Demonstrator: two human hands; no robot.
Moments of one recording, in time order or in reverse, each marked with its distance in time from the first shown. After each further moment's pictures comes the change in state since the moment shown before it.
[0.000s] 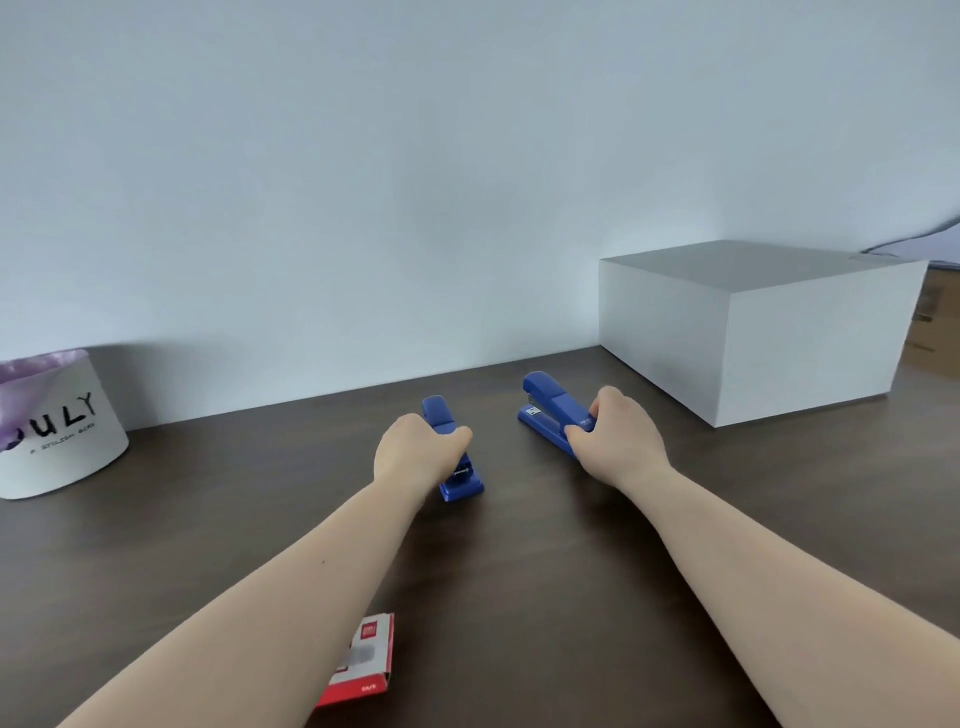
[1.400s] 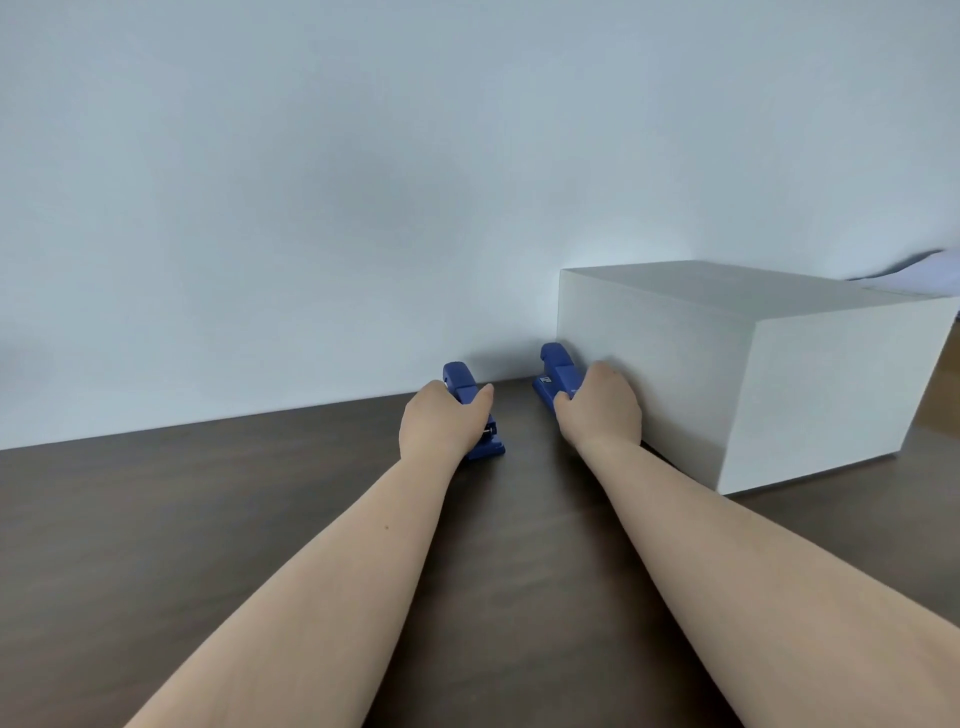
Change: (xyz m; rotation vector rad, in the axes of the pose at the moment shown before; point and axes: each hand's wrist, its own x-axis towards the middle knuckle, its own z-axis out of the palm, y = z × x) left_hand 0.126 0.074 0.115 -0.216 0.024 0.174; right_hand 0.144 0.040 0.025 -0.096 0.258 0.148
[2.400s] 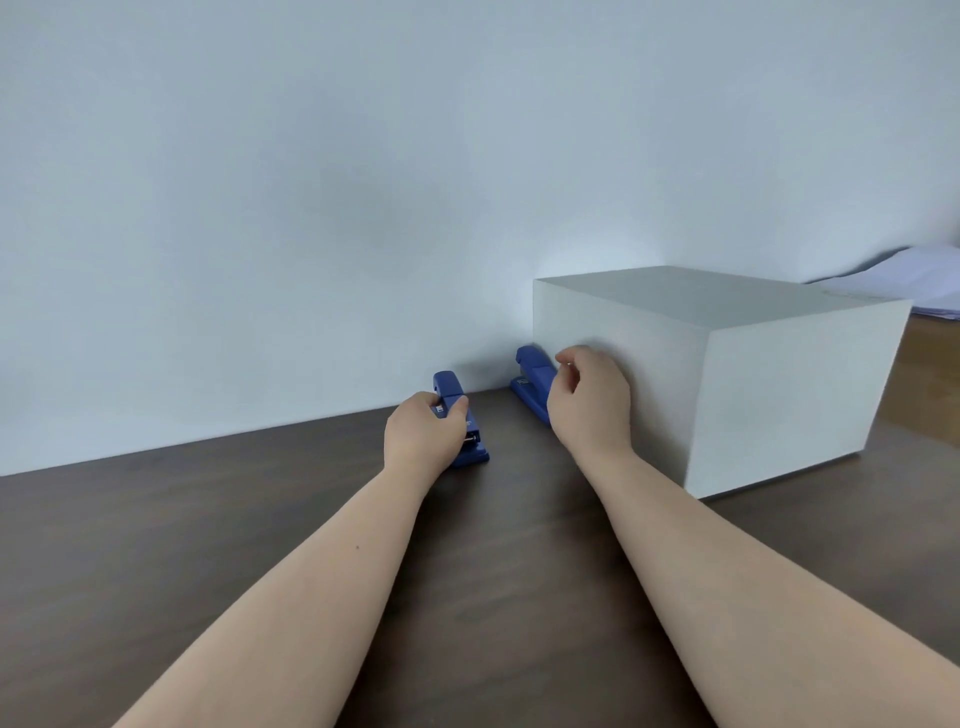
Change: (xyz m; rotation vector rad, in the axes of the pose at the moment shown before) left_hand -0.003 0.006 0.004 -0.072 0.000 0.048; right_hand -0.002 0.005 -0.024 0.300 0.216 -0.210
